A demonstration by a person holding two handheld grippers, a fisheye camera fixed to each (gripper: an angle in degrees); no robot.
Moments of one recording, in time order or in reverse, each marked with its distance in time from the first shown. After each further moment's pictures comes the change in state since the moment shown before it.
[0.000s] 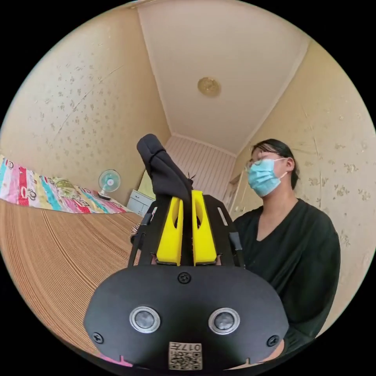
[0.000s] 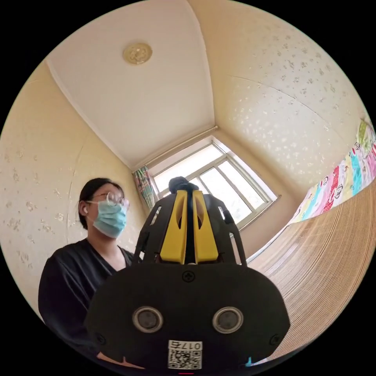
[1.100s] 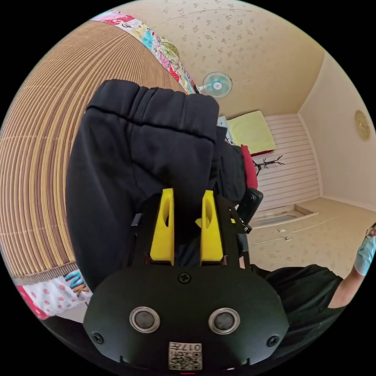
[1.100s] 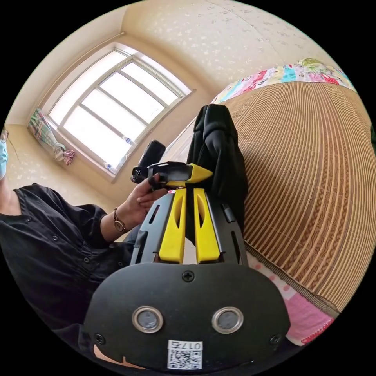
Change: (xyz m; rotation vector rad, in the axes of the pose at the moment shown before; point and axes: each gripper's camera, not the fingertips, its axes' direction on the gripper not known) left arm -0.162 0.310 0.263 -0.389 -0.228 -0.851; right arm 0.156 0.267 0.076 -0.721 0.656 0.278
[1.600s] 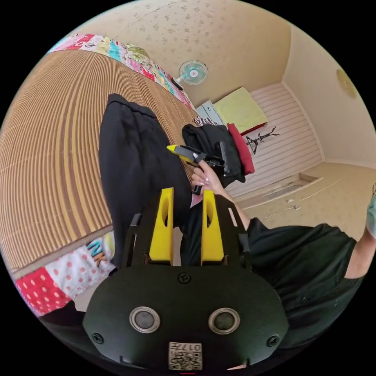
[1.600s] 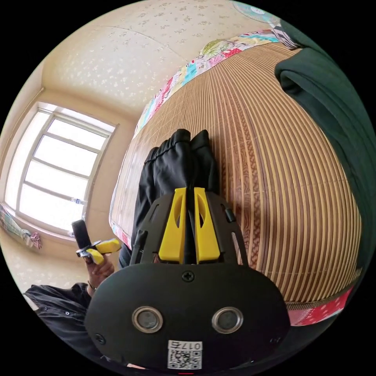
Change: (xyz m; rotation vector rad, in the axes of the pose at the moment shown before) left arm 0.046 0.019 0.002 -0.090 -0.067 0.147; right arm 0.102 -0.065 -0.011 0.150 0.278 0.481
